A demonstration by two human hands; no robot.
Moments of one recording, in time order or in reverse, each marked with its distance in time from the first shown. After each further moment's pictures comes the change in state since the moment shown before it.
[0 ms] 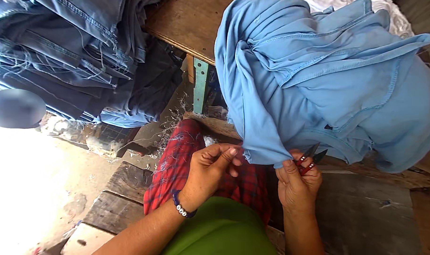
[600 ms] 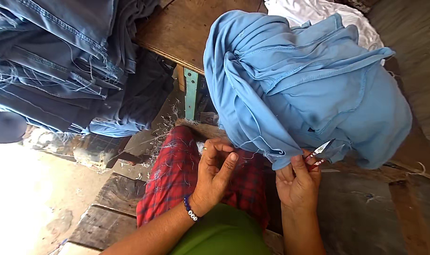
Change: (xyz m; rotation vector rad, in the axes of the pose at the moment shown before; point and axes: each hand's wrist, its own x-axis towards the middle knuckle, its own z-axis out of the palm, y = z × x) left_hand 0.009 -0.024 0.023 0.084 0.016 0.249; right_hand 0.015 -0.024 0.003 0.196 0.168 0.108
